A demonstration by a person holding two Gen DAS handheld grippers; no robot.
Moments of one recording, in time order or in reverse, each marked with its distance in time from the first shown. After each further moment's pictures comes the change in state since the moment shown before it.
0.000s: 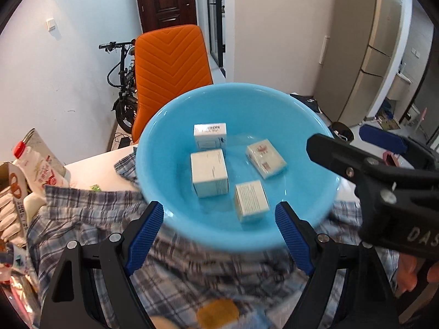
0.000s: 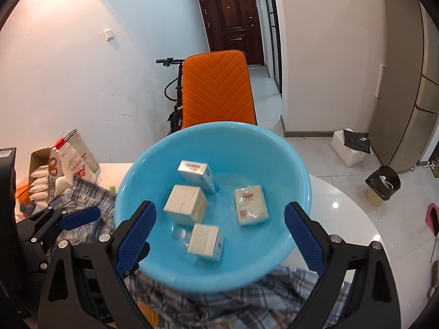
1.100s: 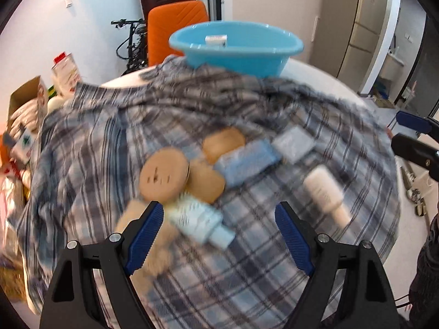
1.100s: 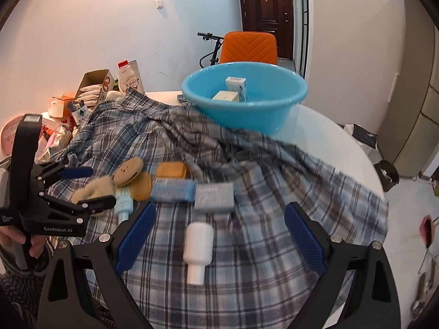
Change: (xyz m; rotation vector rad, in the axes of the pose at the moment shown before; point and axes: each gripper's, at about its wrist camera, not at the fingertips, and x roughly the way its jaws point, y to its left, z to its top) left arm -0.081 0.011 -0.243 0.002 0.070 0.013; right arm -0.130 0.021 -0.212 -0.153 0.055 0.084
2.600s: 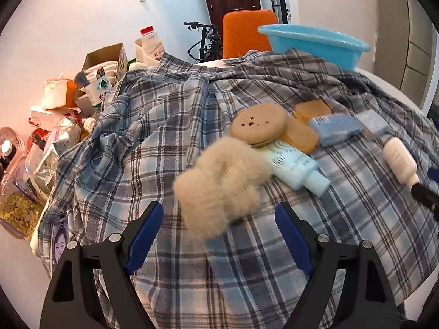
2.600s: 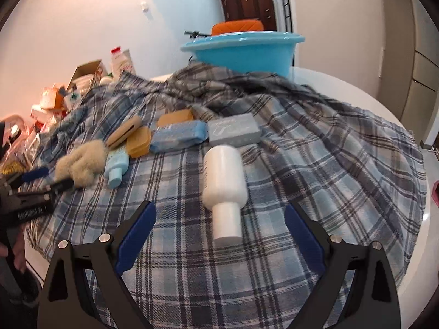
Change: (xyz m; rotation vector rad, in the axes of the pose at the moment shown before) left arm -0.002 0.050 -0.088 -0.190 -0.101 0.288; right arm 0.053 0.030 -0.092 0.083 -0.019 -0.012
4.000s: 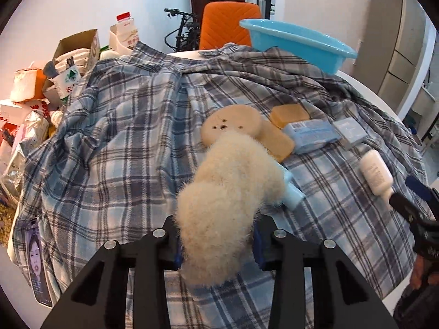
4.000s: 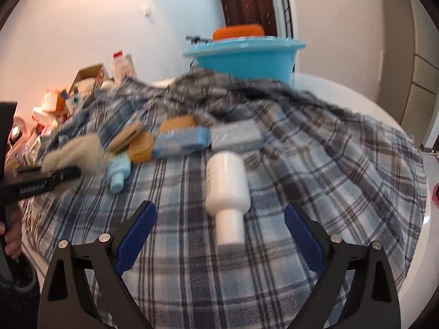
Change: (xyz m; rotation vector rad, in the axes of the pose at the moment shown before) left arm 0.011 -0.005 0.019 -0.015 0.066 -0.179; right arm -0.005 -0.003 0.002 0.015 -0.071 -0.019
